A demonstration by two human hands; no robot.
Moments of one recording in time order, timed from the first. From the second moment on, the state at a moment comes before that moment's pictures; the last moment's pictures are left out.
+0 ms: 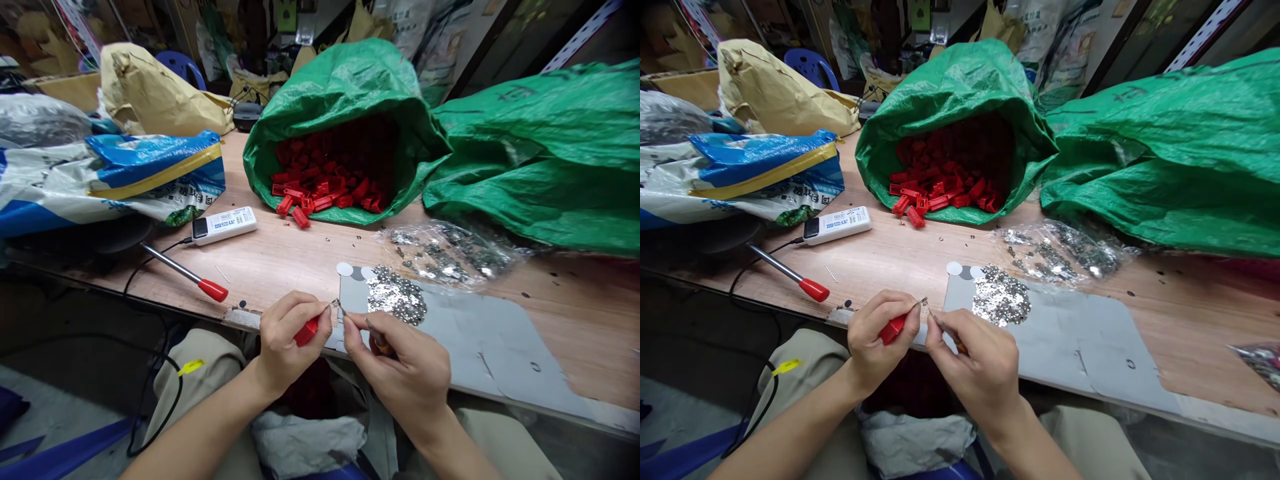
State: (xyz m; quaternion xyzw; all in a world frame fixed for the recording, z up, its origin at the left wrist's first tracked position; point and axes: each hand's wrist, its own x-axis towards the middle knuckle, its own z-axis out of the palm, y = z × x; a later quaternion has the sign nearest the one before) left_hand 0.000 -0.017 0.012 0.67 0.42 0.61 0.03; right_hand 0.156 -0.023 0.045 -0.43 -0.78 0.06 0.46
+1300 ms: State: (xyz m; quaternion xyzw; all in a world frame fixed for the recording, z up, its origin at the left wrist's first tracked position) left_hand 0.001 -0.018 0.007 0.64 0.40 0.64 0.16; right_hand 0.167 -0.009 0.042 -0.44 -0.61 0.54 0.39
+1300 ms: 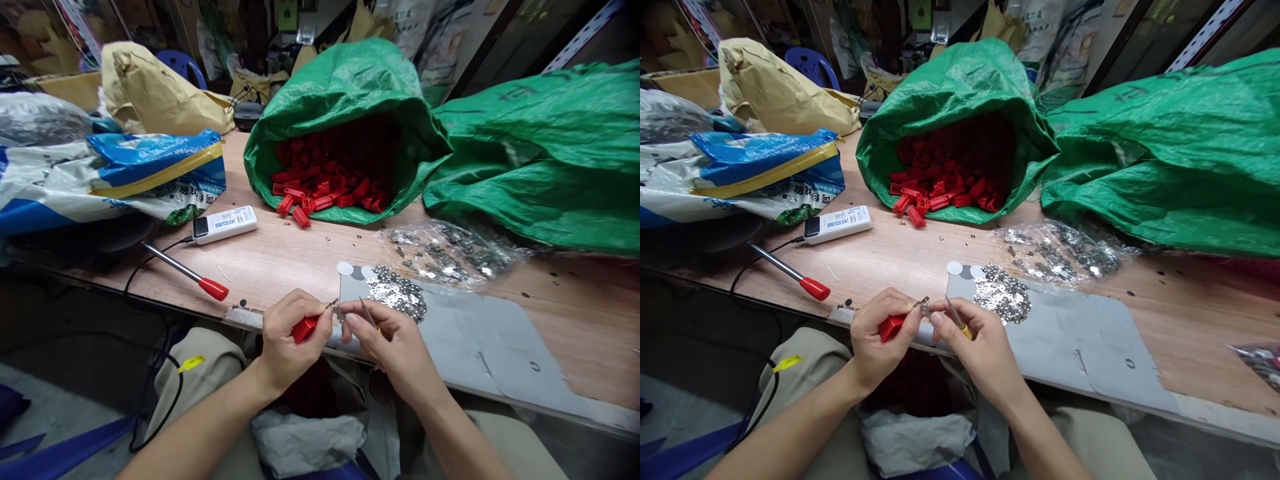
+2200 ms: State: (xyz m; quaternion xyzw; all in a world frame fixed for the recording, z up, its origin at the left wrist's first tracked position) left_hand 0.002 -0.017 0.007 0.63 0.41 0.63 0.20; right_hand 0.178 -0.006 0.031 -0.34 -0.81 0.10 0.46
